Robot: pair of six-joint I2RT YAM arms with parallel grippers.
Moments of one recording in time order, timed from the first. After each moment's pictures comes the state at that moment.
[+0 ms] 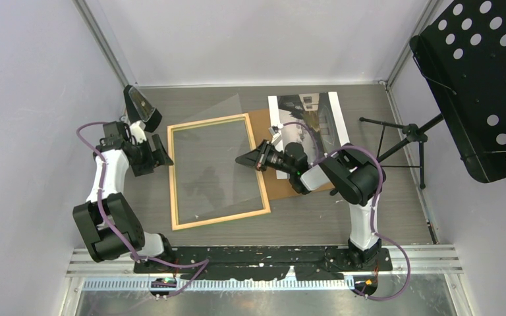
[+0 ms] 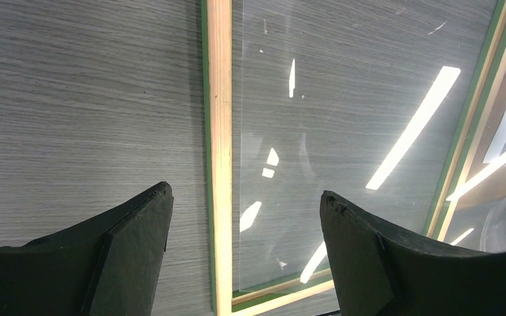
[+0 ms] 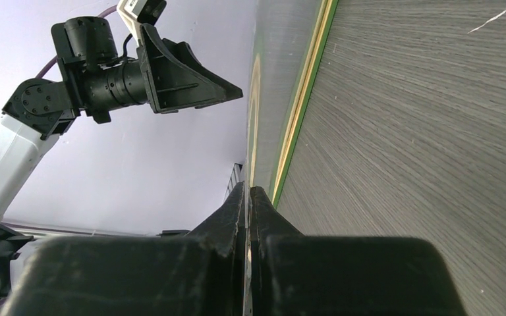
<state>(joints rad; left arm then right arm) 0.34 1.39 1.01 -0.72 0.41 -0.05 0.64 1.99 0.76 1.23 -0.51 1.21</state>
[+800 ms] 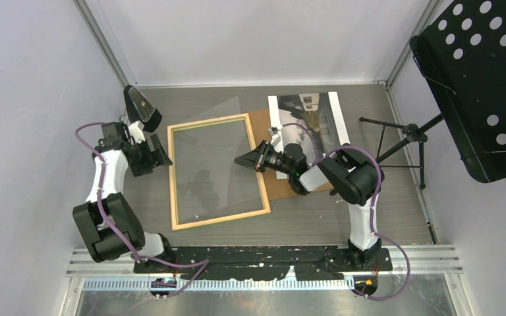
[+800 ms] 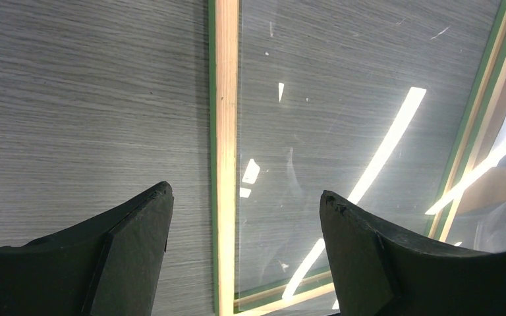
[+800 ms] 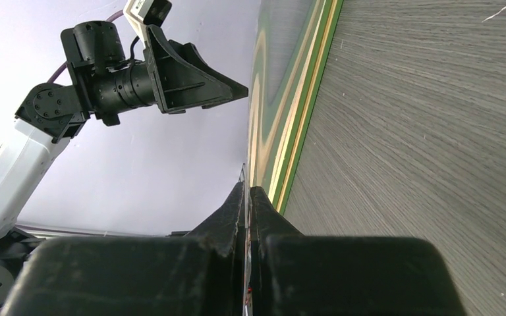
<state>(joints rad) 0.36 1.39 1.01 -0.71 0.41 -0.05 0.65 2.00 0.76 1.25 -0.51 1.25</state>
